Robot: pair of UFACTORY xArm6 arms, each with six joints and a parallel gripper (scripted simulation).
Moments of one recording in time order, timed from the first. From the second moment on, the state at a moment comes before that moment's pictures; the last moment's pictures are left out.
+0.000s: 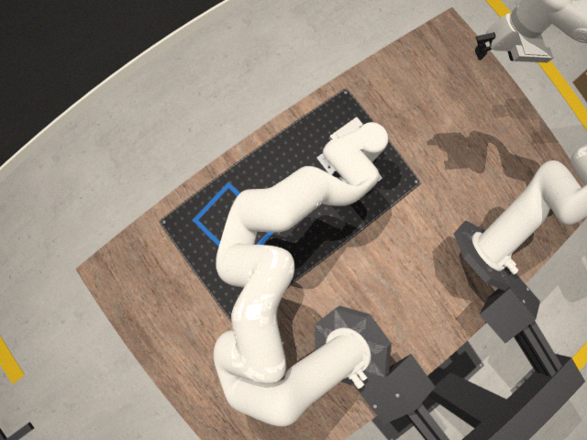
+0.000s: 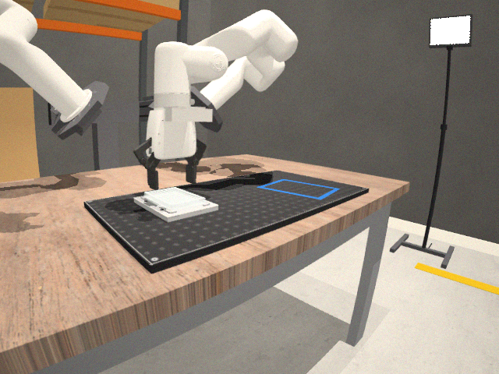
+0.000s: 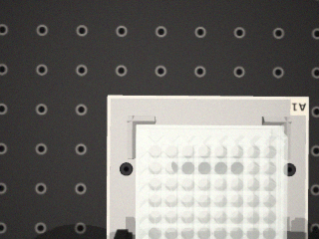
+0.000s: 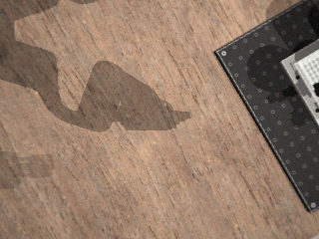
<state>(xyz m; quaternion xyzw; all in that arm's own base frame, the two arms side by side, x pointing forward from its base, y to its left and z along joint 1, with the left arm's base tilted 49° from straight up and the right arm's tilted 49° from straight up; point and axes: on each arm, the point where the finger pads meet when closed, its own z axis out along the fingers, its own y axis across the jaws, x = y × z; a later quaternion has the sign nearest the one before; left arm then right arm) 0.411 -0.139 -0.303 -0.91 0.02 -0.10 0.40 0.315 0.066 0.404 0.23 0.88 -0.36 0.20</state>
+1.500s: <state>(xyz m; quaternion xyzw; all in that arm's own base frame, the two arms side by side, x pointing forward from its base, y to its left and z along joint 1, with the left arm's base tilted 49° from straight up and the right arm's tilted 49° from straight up) 0.415 -0.123 -0.318 -0.91 0.02 -0.10 0.40 0.315 0.066 0.404 0.23 0.88 -0.36 0.20</state>
